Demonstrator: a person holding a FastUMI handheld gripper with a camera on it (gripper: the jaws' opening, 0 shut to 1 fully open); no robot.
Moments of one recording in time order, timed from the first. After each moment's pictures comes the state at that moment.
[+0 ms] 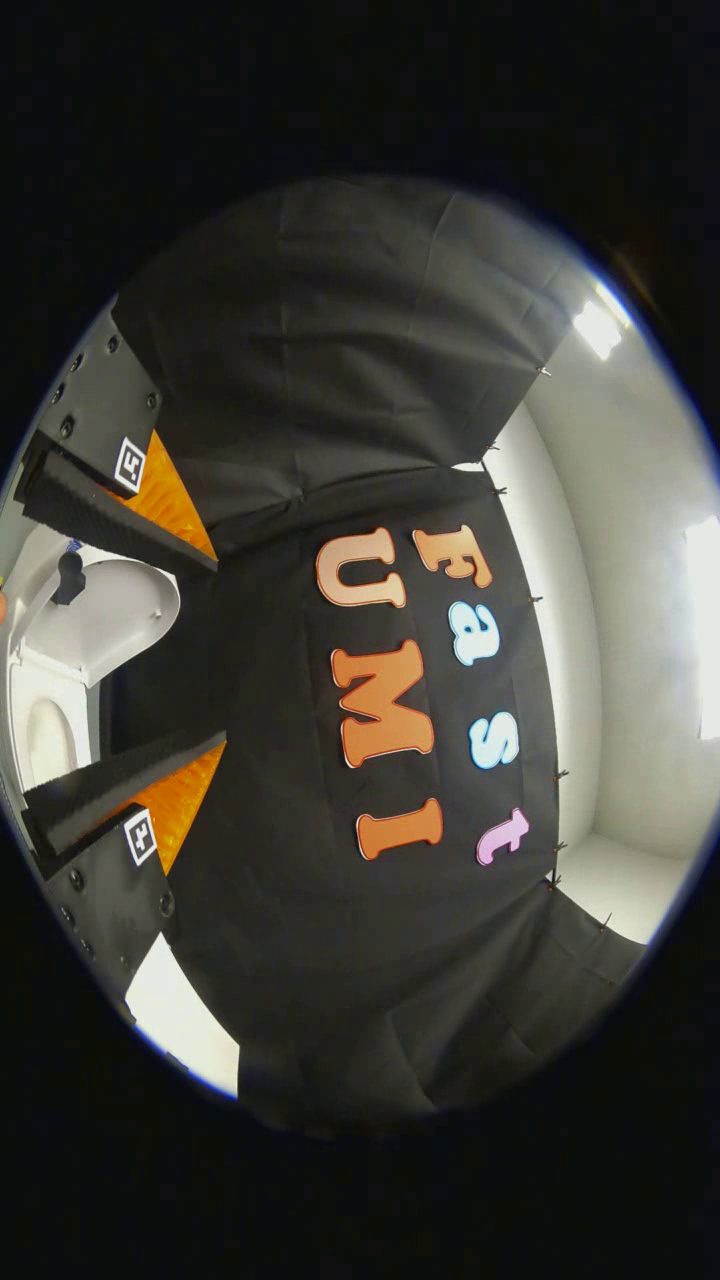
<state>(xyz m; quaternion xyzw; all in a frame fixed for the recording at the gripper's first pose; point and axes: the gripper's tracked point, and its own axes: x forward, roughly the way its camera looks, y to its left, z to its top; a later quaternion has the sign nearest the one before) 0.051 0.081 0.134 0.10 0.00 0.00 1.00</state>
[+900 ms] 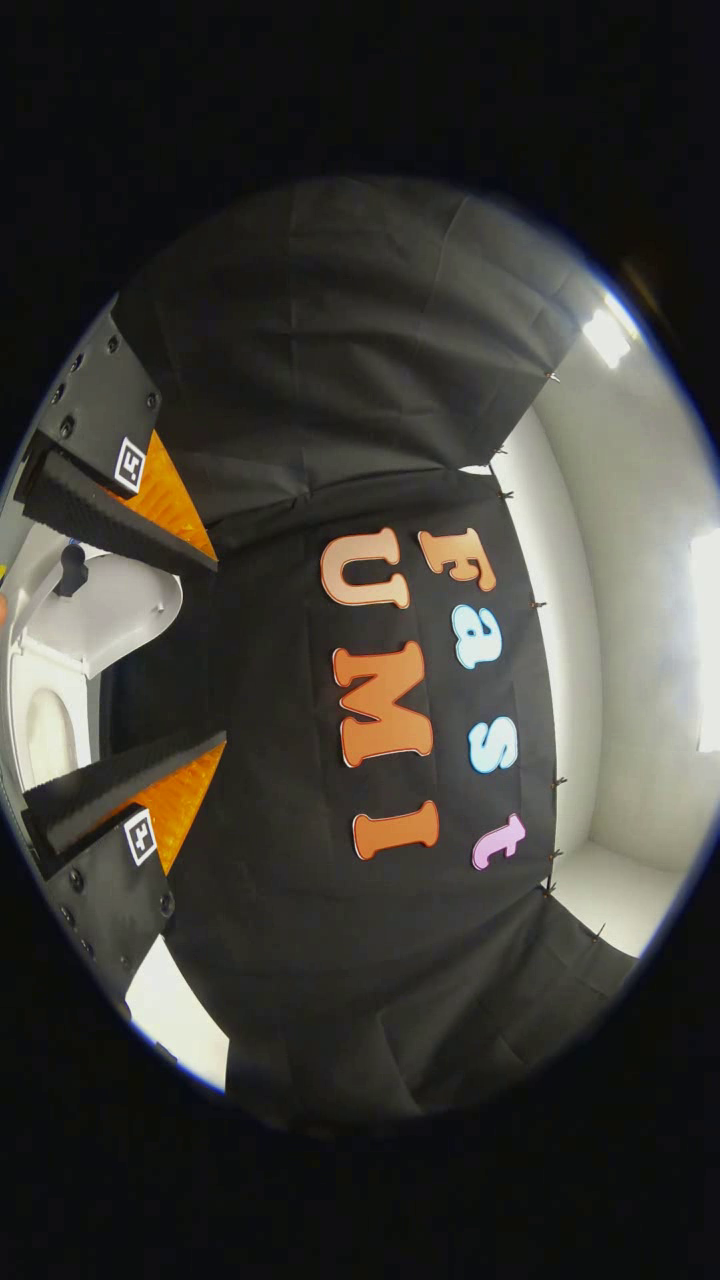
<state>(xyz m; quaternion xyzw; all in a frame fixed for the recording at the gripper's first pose) 0.051 0.084 0.138 0.08 0.01 0.00 1.00</state>
